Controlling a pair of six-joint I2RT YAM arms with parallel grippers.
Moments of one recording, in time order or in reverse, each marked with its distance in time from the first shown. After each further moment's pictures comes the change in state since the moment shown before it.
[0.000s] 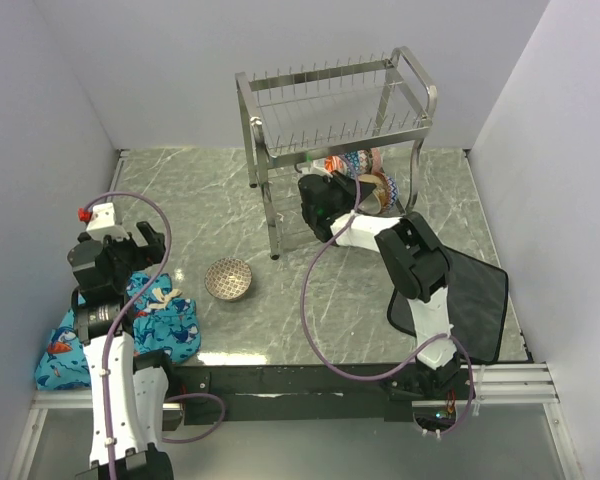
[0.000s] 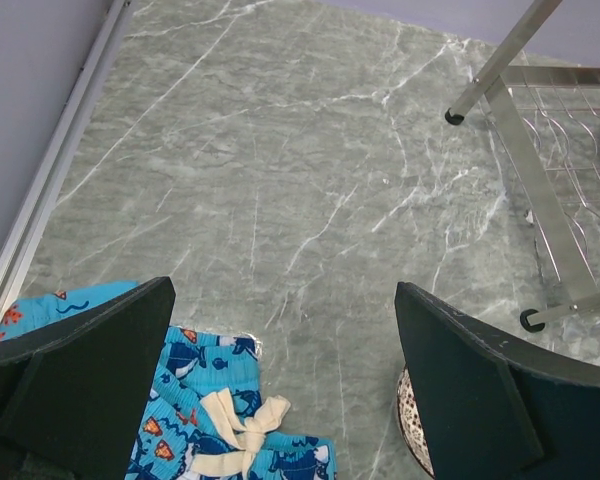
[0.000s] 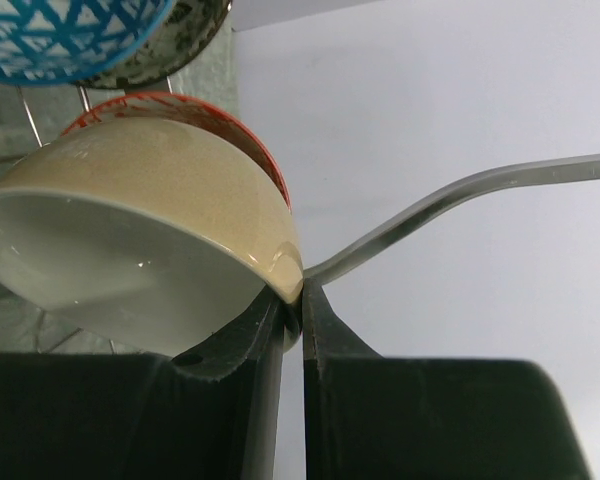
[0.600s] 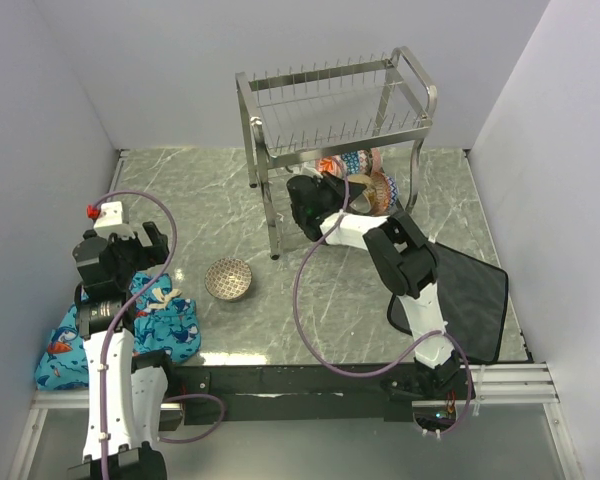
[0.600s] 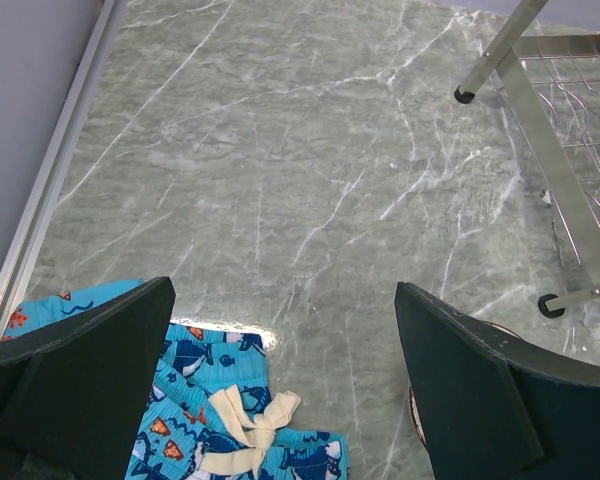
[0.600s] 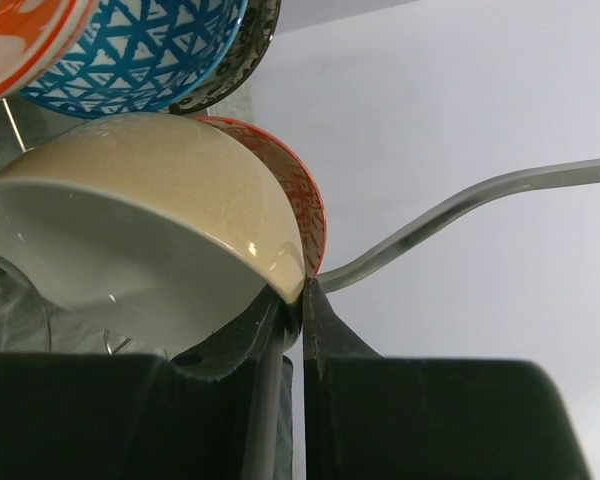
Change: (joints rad) left arm -0.042 0.032 -0.004 0.000 -0.034 0.049; right arm 0.033 0.096 0.110 -0.028 0.042 0.051
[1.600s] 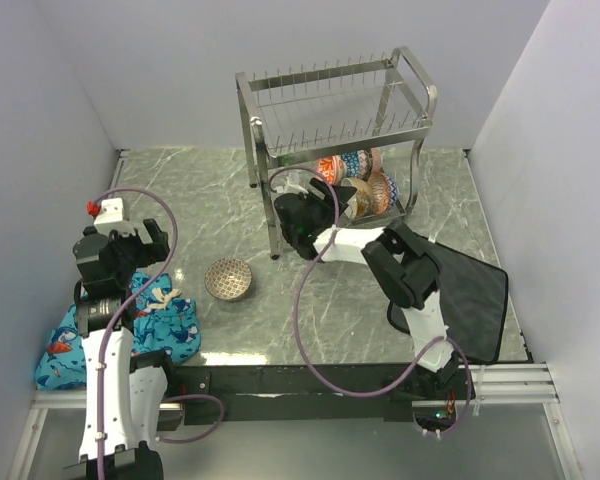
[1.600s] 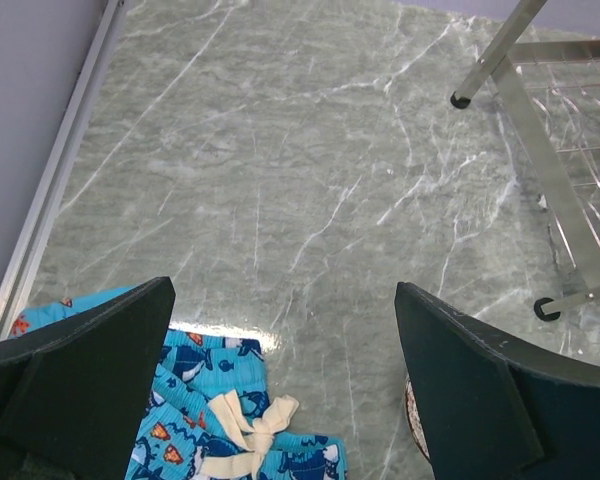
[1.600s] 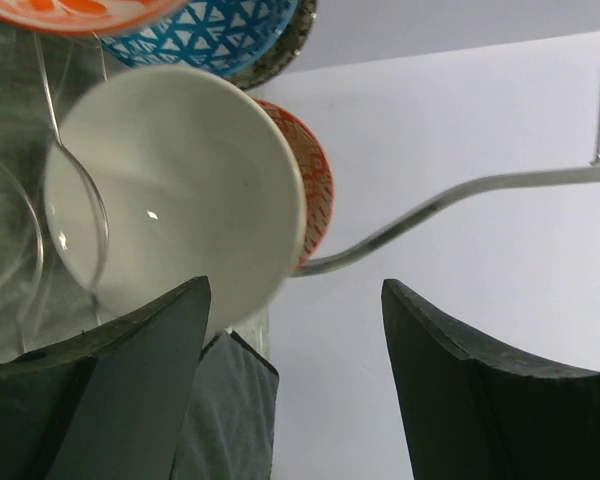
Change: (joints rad) left arm -0.020 0.009 0.017 -0.003 -0.017 -0.002; right arm 0.105 -0.052 -0.100 0.010 -0.023 -0.032
